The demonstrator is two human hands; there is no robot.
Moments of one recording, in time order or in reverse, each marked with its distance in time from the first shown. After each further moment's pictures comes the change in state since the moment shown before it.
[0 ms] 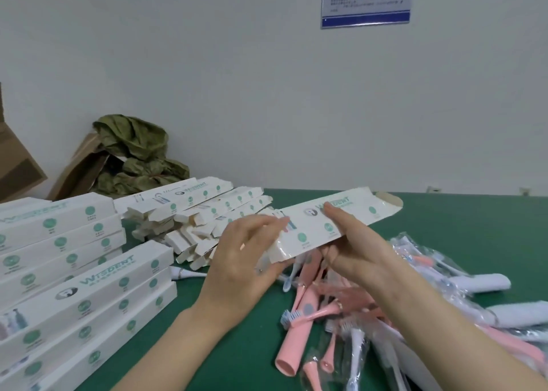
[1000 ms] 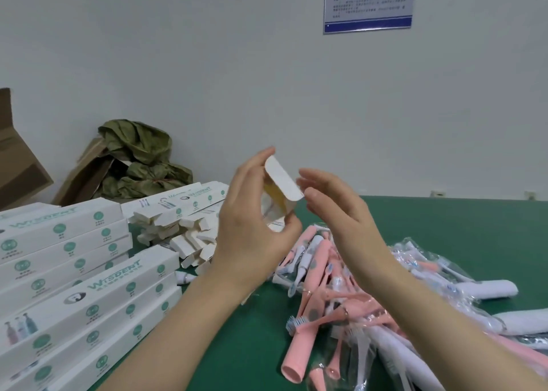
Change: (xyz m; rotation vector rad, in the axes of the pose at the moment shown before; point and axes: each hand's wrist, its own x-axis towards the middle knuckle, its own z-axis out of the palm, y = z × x) left_hand 0.057 0.025 -0.018 -0.133 0.185 -0.259; right_hand -0.023 0.010 0.025 -0.863 -0.286 -0.714
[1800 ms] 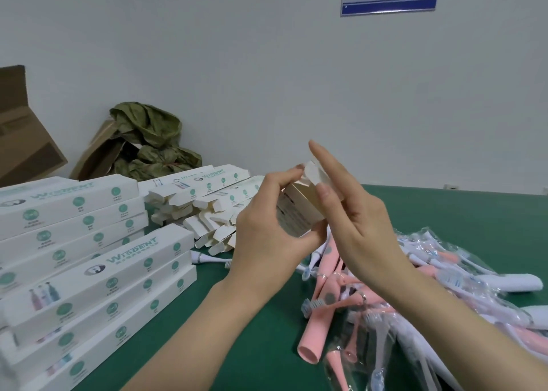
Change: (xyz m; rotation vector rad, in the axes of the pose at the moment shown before) left_hand -0.031 -0.008 0.004 -0.150 -0.035 -0.167; right_hand -0.016 0.006 0.010 -0.410 -0.065 -0.320
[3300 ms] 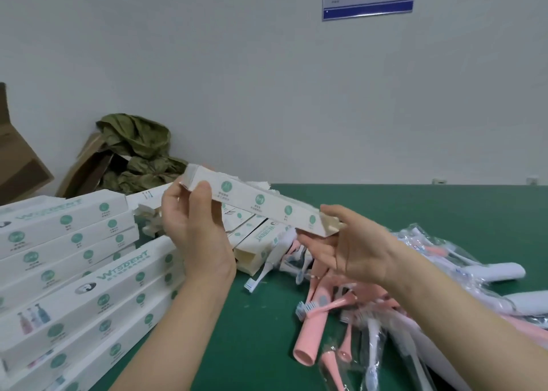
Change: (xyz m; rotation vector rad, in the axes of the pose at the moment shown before) left_hand 0.029 -0.012 -0.021 -0.924 0.591 -0.356; right_hand 0.008 0.040 -0.014 1.046 -0.006 1.247
